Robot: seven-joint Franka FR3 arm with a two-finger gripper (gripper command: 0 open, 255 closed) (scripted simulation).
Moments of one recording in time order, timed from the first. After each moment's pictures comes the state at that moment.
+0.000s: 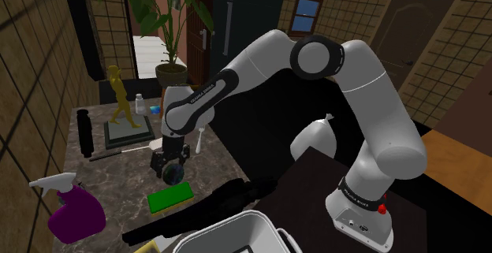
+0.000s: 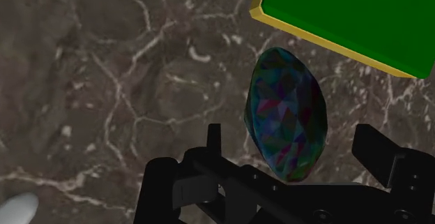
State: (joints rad) arm 0.20 0.82 0.31 -1.67 0.12 2.42 0.30
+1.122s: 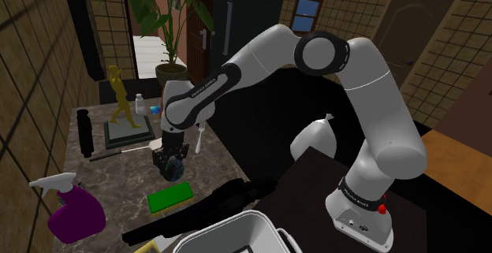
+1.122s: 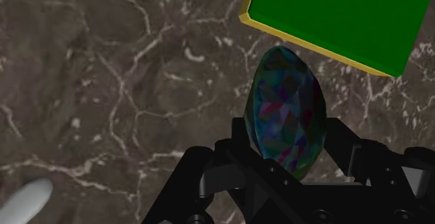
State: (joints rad) arm 0.19 0.78 0.31 -1.68 0.12 2.39 0.30
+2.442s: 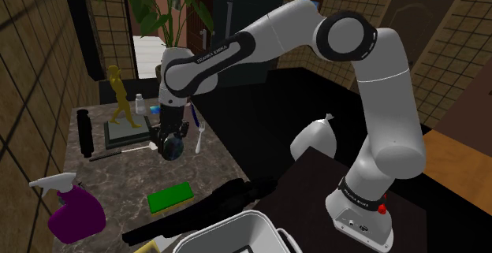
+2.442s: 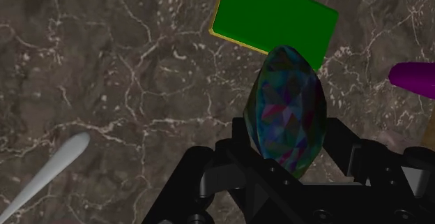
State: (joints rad) arm 0.16 0.59 0.34 -1.70 0.14 2.22 0.33
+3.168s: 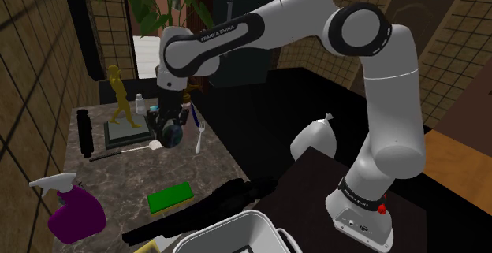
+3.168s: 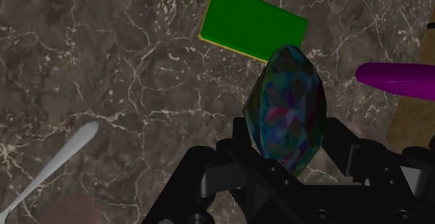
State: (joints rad) arm 0.15 0.51 0.35 -1.67 0.16 2.11 0.35
